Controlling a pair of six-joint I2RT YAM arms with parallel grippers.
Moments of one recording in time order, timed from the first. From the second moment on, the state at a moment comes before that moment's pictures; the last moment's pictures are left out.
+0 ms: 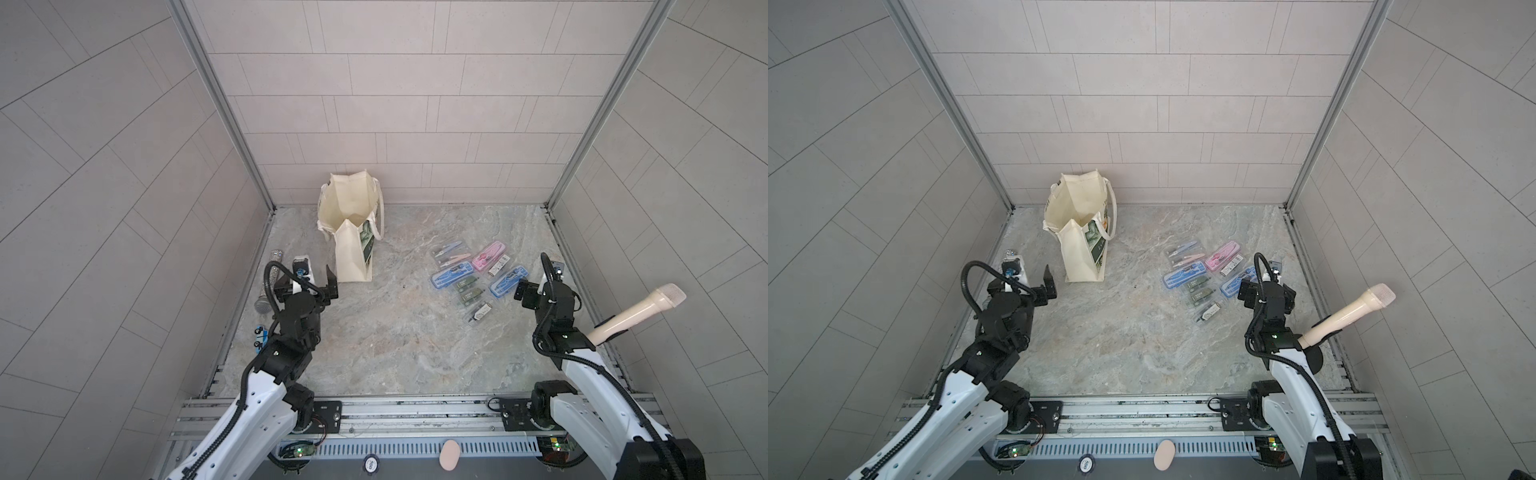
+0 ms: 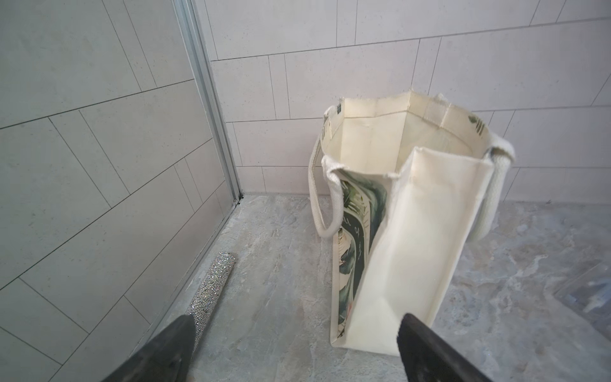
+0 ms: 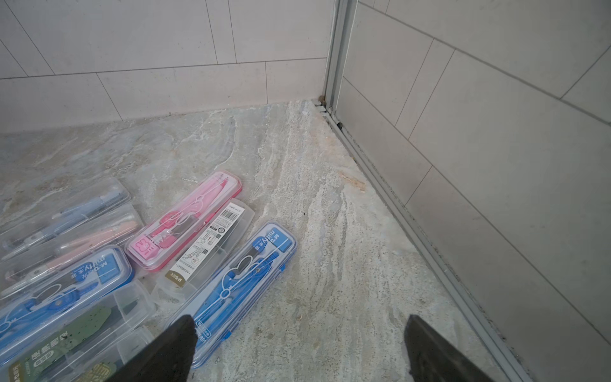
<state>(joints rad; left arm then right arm) -0.41 0.59 0.38 0.07 -0.62 0.04 -0.01 0.86 0.33 0.11 0.34 0.11</state>
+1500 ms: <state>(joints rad) -0.07 1.61 0.40 0.89 -0.46 -0.02 0.06 1.50 0.42 0.67 0.30 -0.02</state>
